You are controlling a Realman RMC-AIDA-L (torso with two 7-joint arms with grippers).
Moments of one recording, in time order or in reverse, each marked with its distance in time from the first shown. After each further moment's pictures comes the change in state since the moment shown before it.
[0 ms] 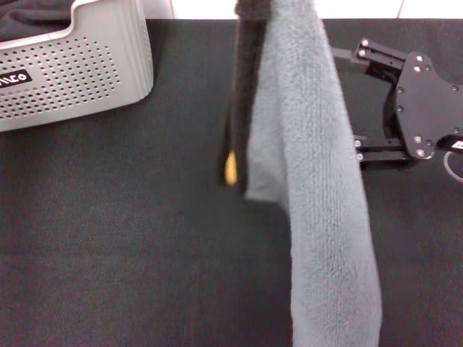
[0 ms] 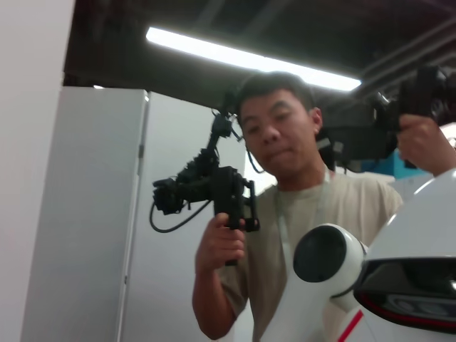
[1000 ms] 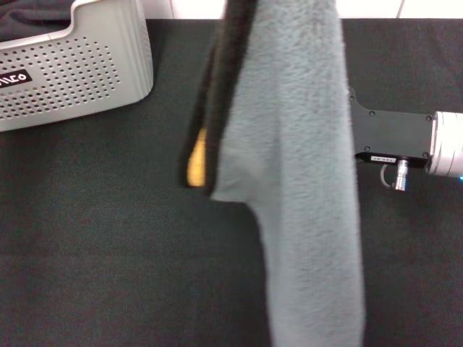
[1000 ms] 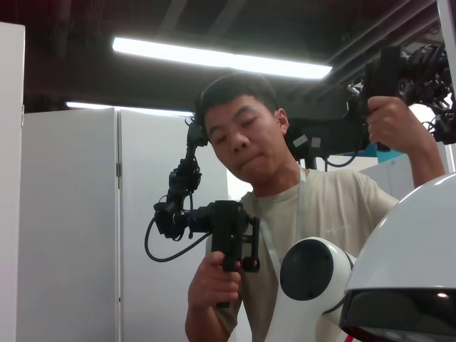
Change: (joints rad) left arm -0.035 -0.013 -0.050 0.094 -0.030 -0.027 -0.013; right arm 0.050 0.009 -0.253 0.066 0.026 0.395 -0.155
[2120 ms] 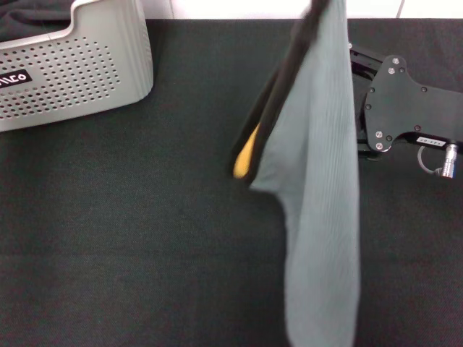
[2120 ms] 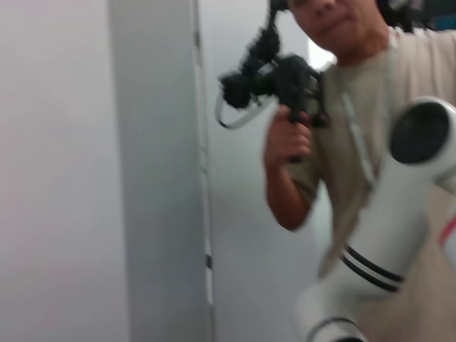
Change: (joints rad) left arm -0.076 0.015 -0.057 -0.038 0.360 0.005 0.076; right arm -0.047 -0.012 0.148 -0.017 0.029 -0.182 -0.030
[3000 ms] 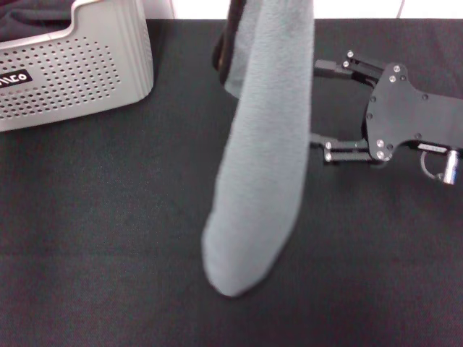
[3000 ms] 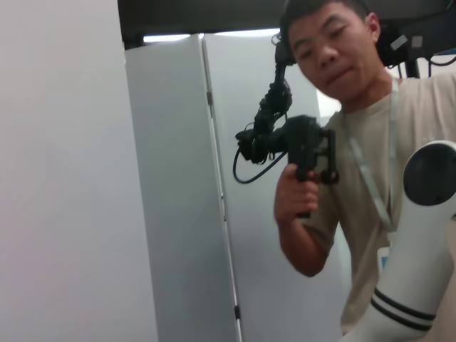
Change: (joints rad) left arm -0.055 0.026 -0.087 -0.119 -0.027 -0.004 0.121; right arm 0.004 0.005 0.056 0.001 -0.081 -0.018 -0.051
